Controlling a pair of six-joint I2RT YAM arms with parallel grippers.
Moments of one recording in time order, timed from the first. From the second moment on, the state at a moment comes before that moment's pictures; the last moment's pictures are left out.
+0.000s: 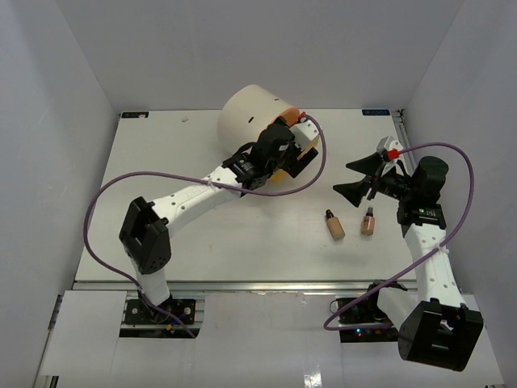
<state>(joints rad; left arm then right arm) -0.86 1.75 1.58 -0.16 -0.24 0.27 -0.15 0.97 0.74 0.08 -1.19 -0.14</state>
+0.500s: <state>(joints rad) -0.45 1.01 0.92 -0.04 0.14 -0.15 -0.09 1.03 0.75 0.02 -0.99 -0.15</state>
